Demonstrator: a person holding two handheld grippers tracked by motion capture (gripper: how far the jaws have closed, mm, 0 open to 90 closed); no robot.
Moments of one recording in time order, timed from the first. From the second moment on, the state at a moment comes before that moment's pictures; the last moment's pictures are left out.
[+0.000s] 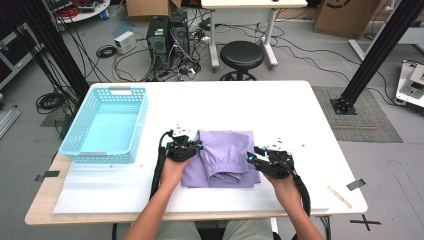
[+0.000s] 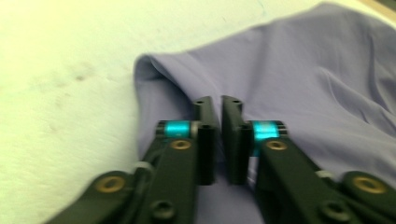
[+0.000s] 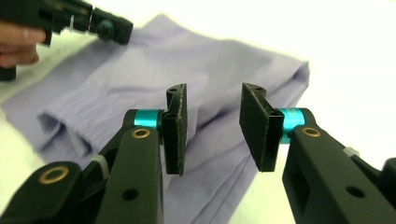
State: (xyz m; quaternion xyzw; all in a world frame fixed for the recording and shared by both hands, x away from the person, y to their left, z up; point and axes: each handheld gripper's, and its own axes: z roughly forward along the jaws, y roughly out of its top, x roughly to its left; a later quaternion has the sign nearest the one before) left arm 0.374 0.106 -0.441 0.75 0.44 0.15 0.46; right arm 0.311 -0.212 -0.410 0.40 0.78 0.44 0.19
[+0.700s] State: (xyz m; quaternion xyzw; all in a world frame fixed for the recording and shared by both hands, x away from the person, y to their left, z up) left arm 0.370 0.136 -0.428 0.71 0.43 0.16 0.53; right arm 0.314 -0.204 -0.424 0.35 0.82 0.45 0.10
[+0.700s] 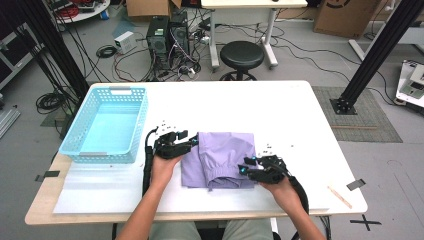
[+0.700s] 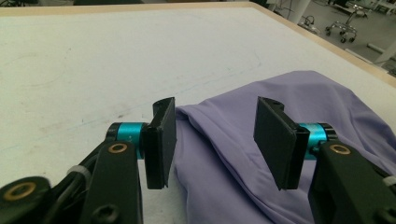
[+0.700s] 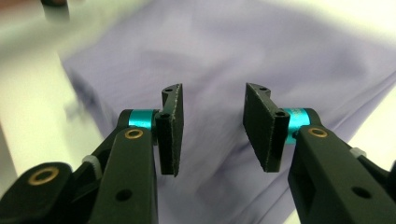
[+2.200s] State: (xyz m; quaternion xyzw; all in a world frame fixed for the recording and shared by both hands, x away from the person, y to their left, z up) left arm 0.425 0.099 -0.450 0.76 0.47 0.17 0.41; right arm 0.419 -0.219 -0.447 0.45 0.80 0.38 0.13
